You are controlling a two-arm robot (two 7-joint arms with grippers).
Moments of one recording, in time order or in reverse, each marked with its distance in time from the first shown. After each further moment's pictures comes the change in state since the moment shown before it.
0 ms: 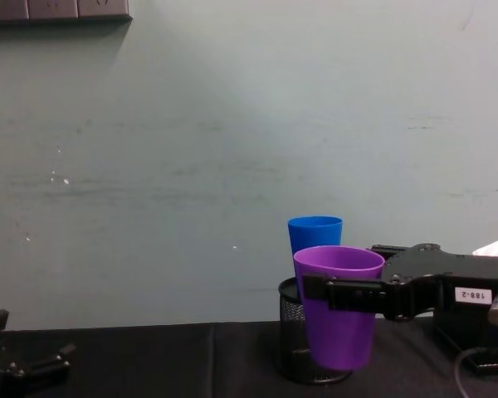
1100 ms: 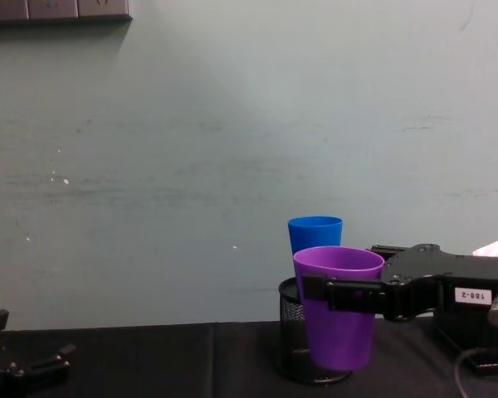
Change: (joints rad) left arm 0.000 0.000 0.000 0.000 0.000 0.000 0.000; right arm 0.000 0.000 0.000 0.001 -0.001 -0.001 0.002
